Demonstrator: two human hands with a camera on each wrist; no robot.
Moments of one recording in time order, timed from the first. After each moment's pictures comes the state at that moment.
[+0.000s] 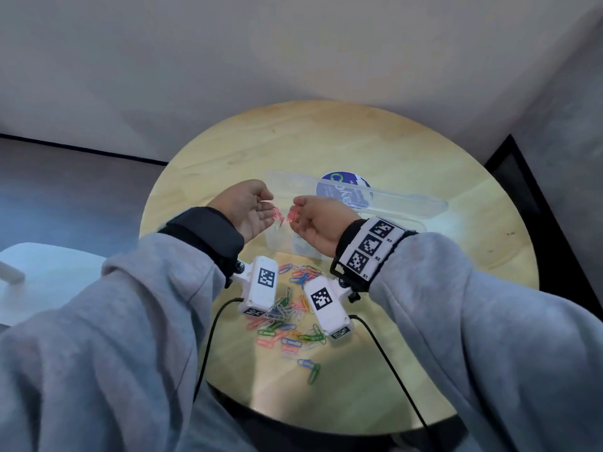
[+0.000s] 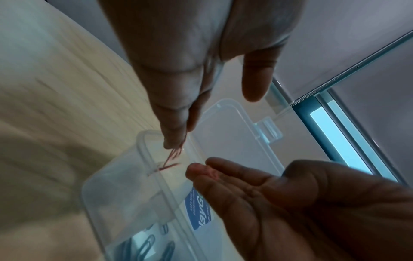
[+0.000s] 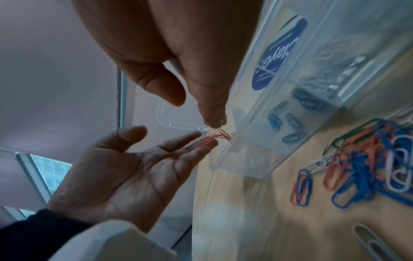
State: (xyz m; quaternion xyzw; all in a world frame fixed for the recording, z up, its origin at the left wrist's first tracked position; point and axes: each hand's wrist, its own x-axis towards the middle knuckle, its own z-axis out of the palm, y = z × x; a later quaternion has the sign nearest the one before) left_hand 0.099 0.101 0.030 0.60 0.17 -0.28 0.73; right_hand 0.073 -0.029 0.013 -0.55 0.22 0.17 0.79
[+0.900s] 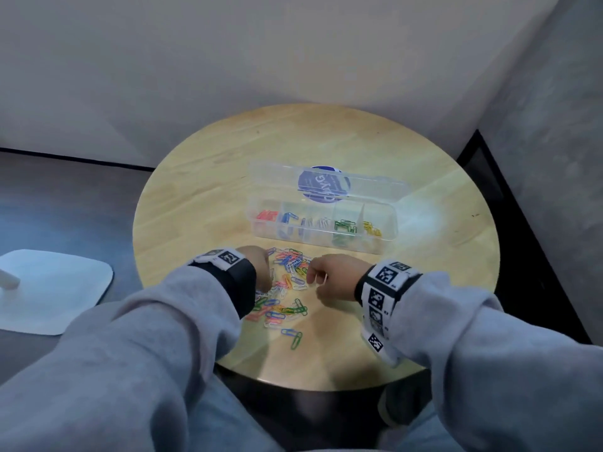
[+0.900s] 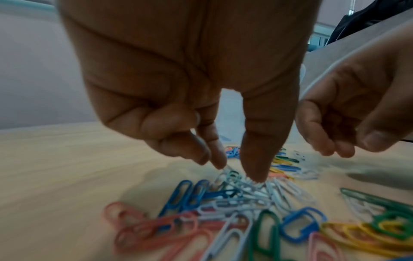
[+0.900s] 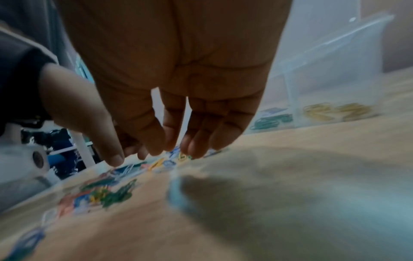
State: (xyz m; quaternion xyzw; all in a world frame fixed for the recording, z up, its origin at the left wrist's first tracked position) left_hand 0.014 0.082 -0.012 0.94 -0.09 -0.32 0.01; right_hand -0.033 -0.082 -0.019 -0.94 -0.04 0.28 0.18
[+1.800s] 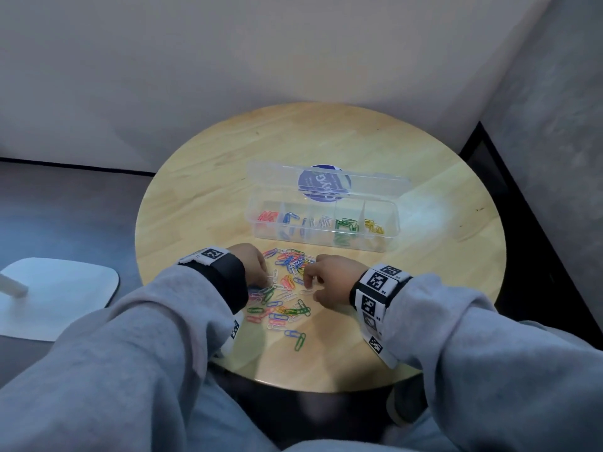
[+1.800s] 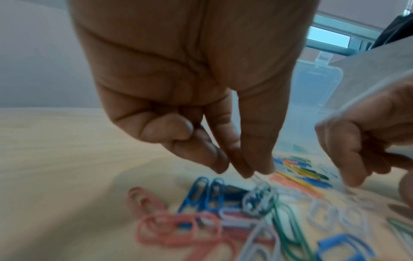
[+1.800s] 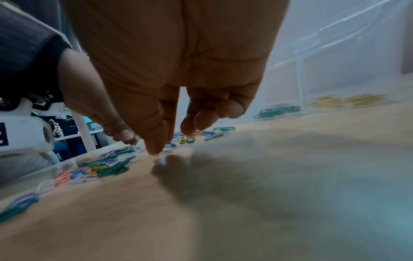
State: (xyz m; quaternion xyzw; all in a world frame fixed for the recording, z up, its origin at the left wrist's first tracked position) left_hand 0.023 0.097 -0.014 0.94 -0.07 -0.31 0.11; right_hand -0.034 -0.078 -0.033 -0.96 -0.12 0.23 0.14
